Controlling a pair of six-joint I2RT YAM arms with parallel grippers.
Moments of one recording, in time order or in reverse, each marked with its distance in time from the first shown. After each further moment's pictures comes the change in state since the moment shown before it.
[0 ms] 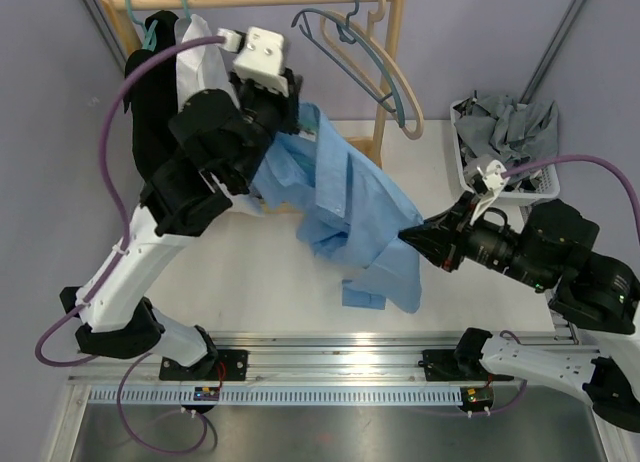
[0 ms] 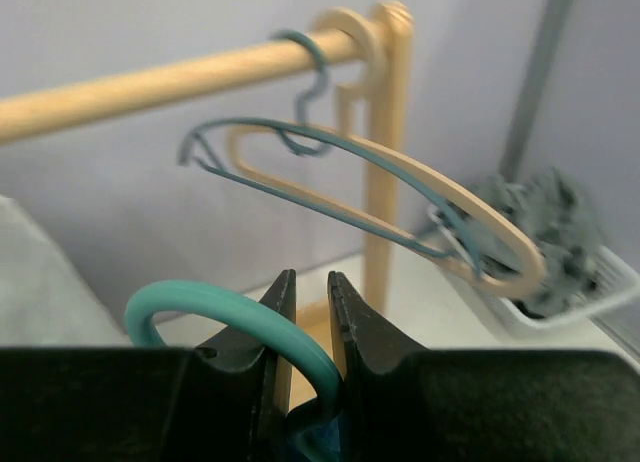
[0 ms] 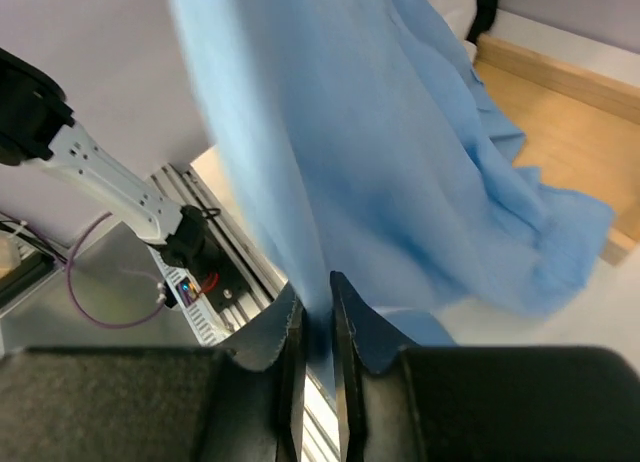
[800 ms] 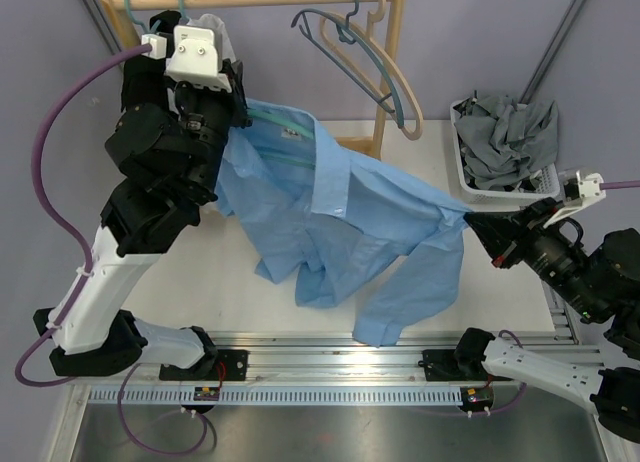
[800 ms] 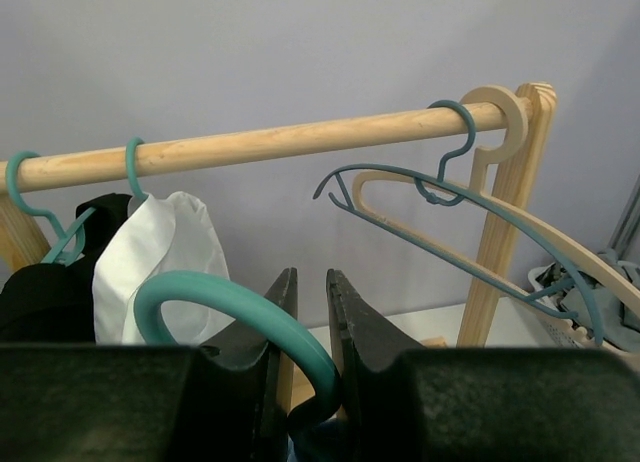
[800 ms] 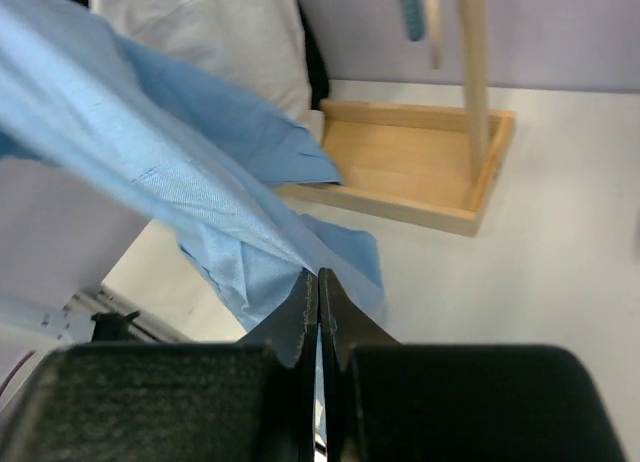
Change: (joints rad) left arm 0.064 -0.138 -0.039 0.108 -0.169 0.155; right arm -0.001 -0.145 0.061 -0.159 0.373 0.061
